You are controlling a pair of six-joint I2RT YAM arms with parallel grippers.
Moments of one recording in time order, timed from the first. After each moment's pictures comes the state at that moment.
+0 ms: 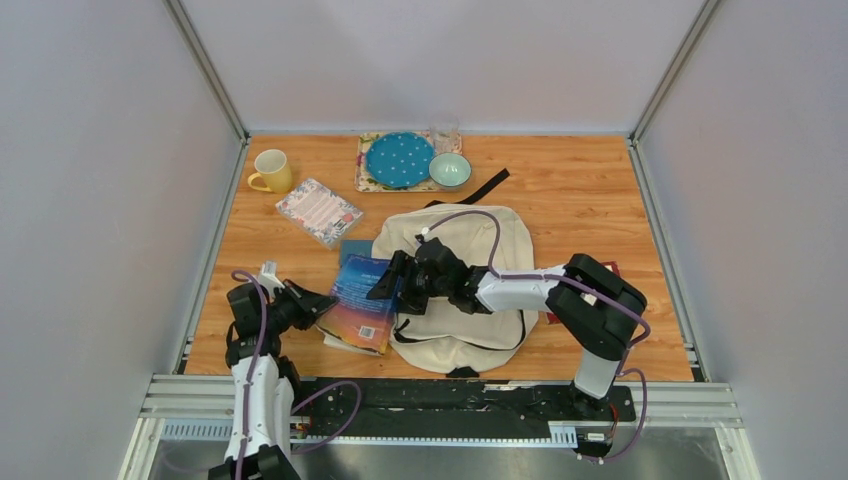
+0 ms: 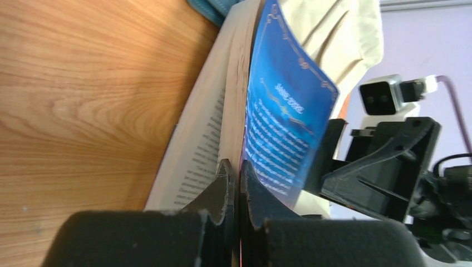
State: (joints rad) left arm 0.35 0.55 0.14 -0.29 0.81 -0.72; right arm 0.97 1.77 0.90 0.31 -0.26 1.29
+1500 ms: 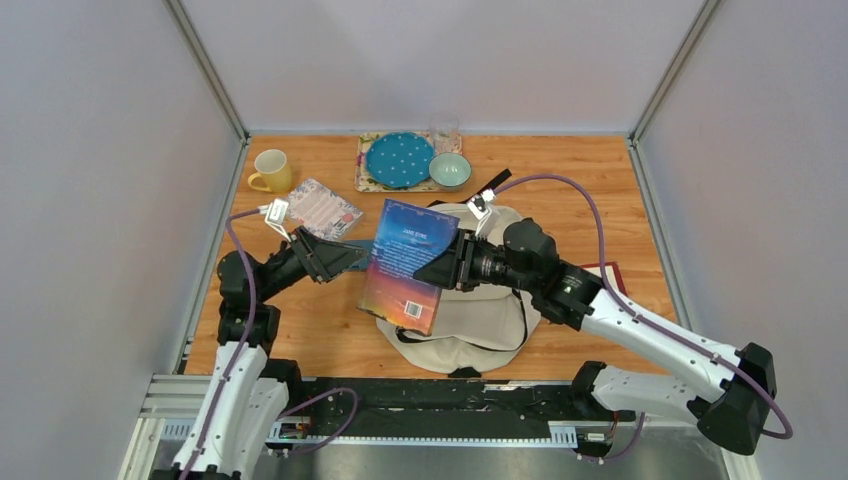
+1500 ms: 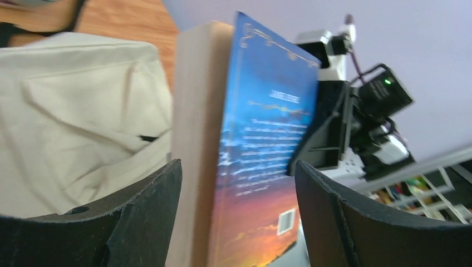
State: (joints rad) left arm 0.04 0.58 0.44 0.26 0.92 -1.04; right arm 0.91 1.06 0.89 -0.05 -0.28 0.93
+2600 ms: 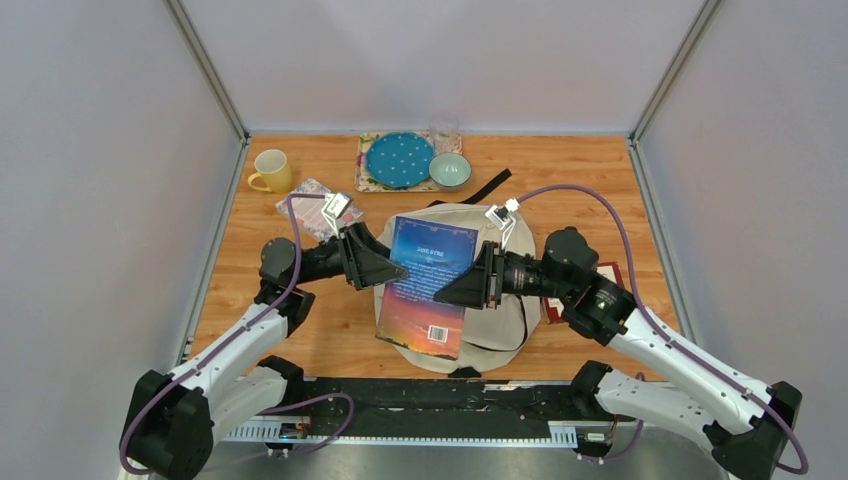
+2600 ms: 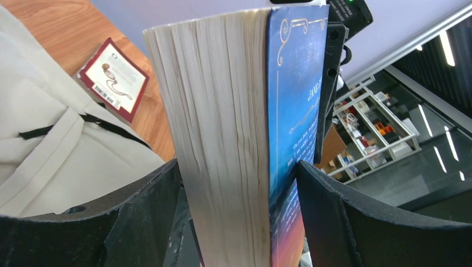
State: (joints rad) left arm -0.41 0.94 0.45 0.80 0.97 -1.15; right arm 0.85 0.85 0.81 -0.04 -0.57 0.91
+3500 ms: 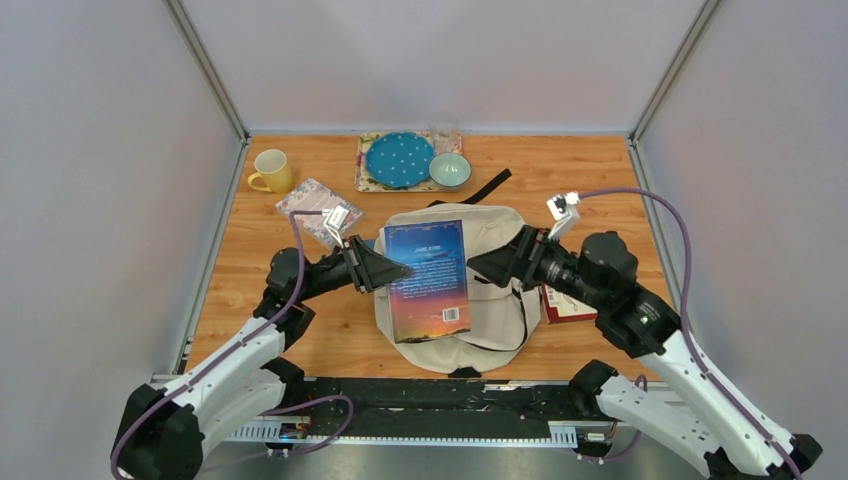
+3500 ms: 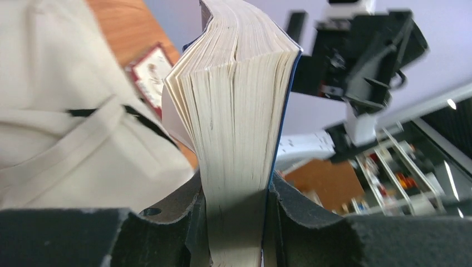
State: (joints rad) left arm -0.47 0.89 0.40 0.70 0.81 -1.12; right arm 0.69 0.76 0.89 -0.34 -0.31 0.80
